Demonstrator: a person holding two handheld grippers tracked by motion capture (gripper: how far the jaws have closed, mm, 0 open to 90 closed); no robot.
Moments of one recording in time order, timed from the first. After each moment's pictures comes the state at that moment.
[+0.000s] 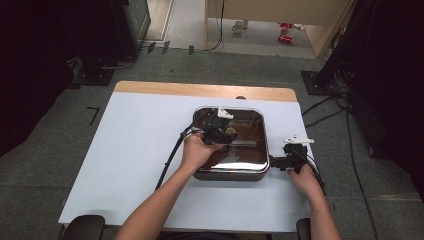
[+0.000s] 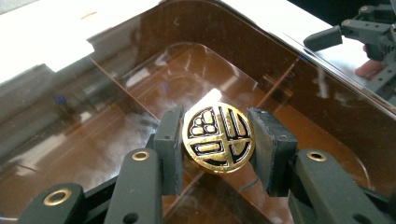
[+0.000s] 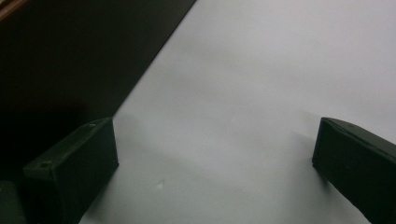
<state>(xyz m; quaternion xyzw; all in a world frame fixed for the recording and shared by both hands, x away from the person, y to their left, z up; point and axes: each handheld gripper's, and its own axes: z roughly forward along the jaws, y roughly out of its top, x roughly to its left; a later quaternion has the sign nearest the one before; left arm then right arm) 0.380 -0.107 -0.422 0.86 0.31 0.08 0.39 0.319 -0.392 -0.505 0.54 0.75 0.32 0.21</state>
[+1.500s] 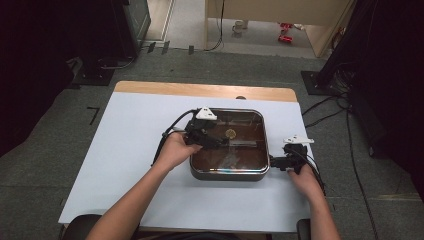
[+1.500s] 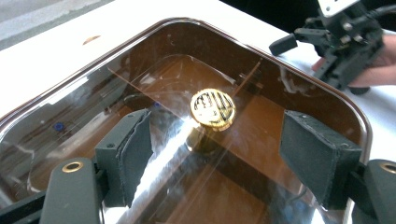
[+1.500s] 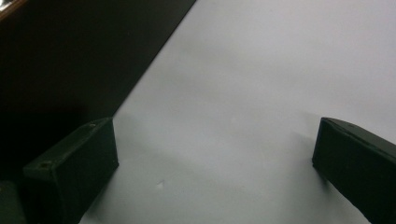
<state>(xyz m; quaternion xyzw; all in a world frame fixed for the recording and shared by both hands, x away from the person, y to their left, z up) 0.363 -0.050 -0.395 0.86 0.26 0.06 0.44 0.319 -0.392 -0.505 0.54 0.75 0.32 0.21</state>
